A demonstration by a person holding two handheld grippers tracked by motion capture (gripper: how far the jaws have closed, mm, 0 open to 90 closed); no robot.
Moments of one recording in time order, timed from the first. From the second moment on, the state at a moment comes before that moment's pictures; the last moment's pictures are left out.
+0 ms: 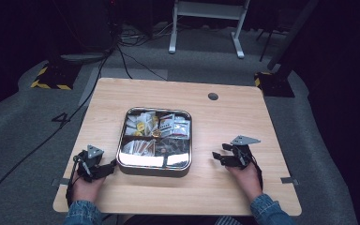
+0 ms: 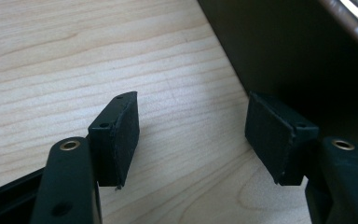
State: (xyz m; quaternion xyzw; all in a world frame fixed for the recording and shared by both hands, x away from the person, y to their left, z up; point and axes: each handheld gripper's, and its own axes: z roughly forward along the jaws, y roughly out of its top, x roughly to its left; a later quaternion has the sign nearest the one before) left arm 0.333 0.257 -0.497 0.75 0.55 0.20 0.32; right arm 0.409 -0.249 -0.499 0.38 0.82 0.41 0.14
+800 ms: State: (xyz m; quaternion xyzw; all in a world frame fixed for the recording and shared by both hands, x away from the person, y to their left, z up) left arm 0.331 0.263 -0.486 0.74 0.55 0.22 0.32; right arm 0.414 -0.213 -0.425 0.33 0.83 0.44 0.09
